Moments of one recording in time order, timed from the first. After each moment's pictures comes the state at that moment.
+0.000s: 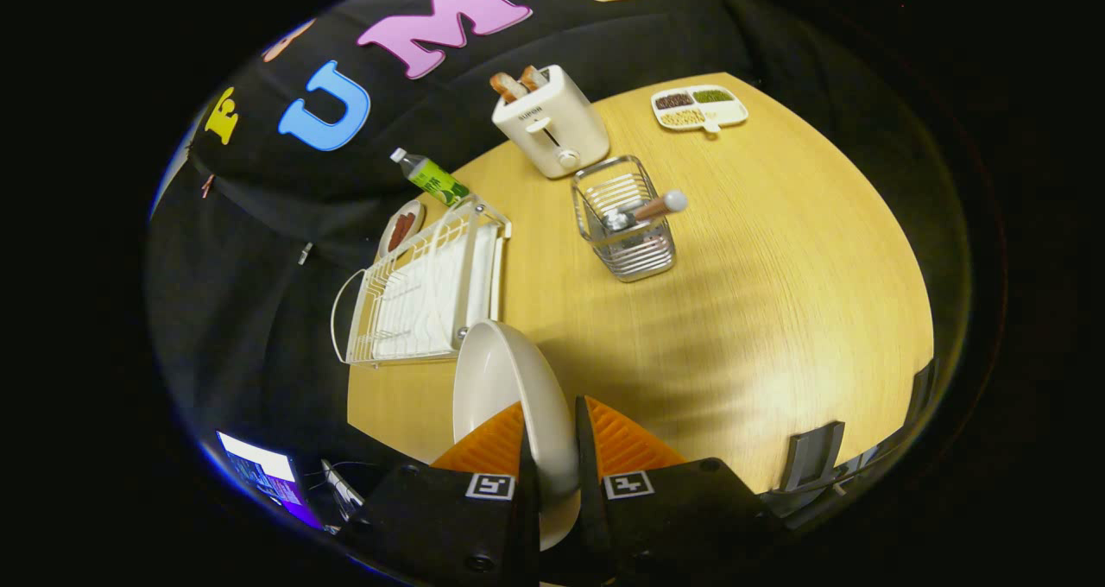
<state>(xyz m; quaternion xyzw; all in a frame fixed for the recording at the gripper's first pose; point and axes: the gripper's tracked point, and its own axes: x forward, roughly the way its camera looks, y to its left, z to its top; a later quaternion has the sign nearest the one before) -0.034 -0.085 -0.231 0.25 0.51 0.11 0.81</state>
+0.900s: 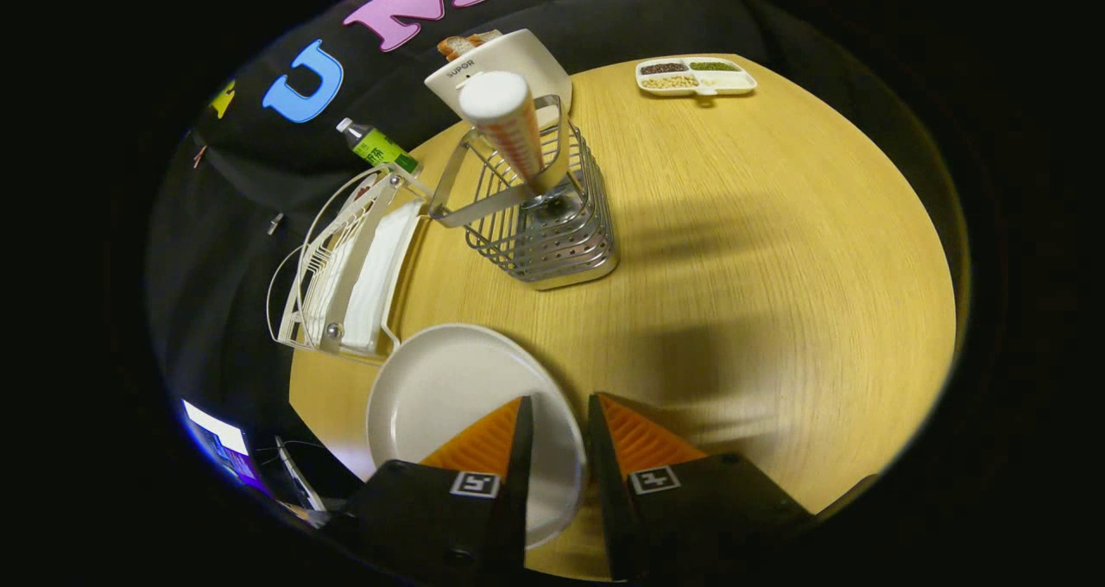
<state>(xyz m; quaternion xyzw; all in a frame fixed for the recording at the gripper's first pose) 0.005 -0.123 -0.321 0.20 0.50 0.14 0.83</state>
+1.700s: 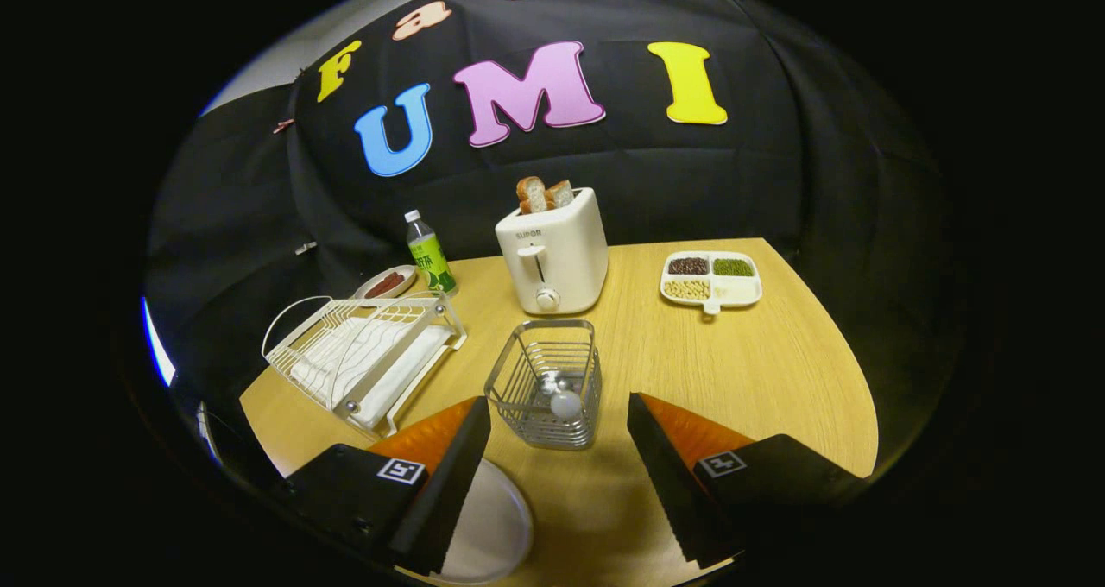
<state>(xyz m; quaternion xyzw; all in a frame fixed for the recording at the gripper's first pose) 0.091 -0.153 -0.220 0.09 0.23 0.16 0.95</state>
